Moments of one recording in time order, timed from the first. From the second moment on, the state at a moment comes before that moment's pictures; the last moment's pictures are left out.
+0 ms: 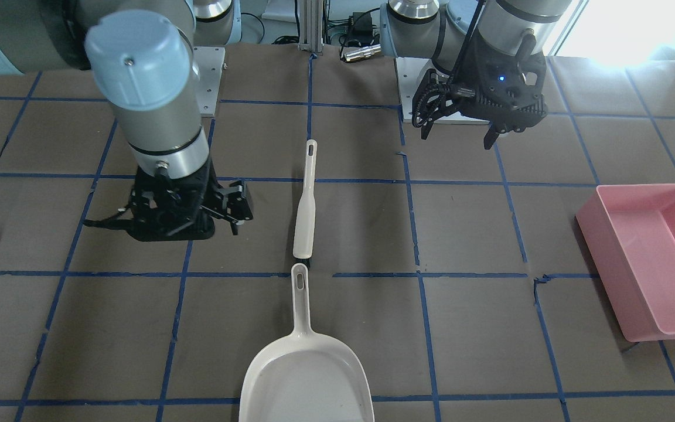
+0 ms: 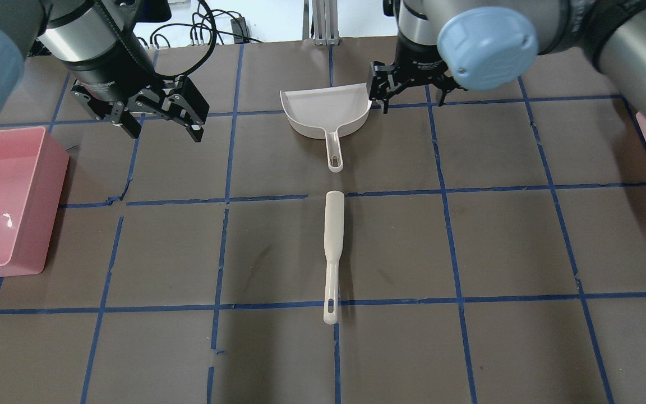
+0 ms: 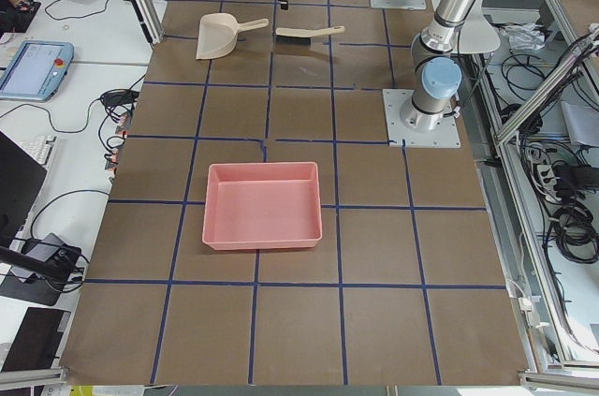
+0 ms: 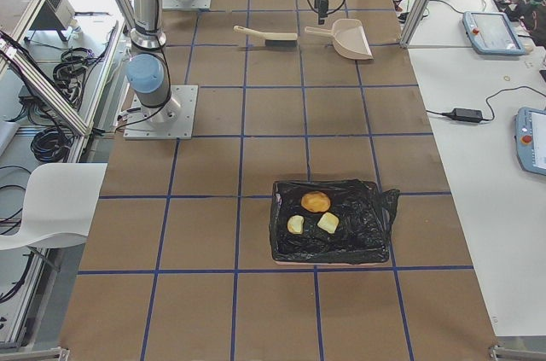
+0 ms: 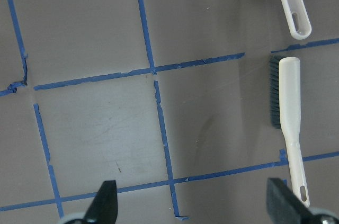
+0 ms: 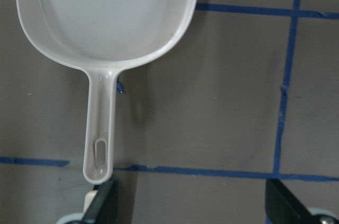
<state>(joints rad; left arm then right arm) -1.61 -1.56 -1.52 -1.63 1.53 0.11 1.70 -1.34 1.43 -1.70 -1.60 0.06</state>
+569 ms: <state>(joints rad) -1.61 -1.56 -1.52 -1.63 1.53 0.11 1.59 -1.49 1.50 -1.54 -1.61 -0.01</state>
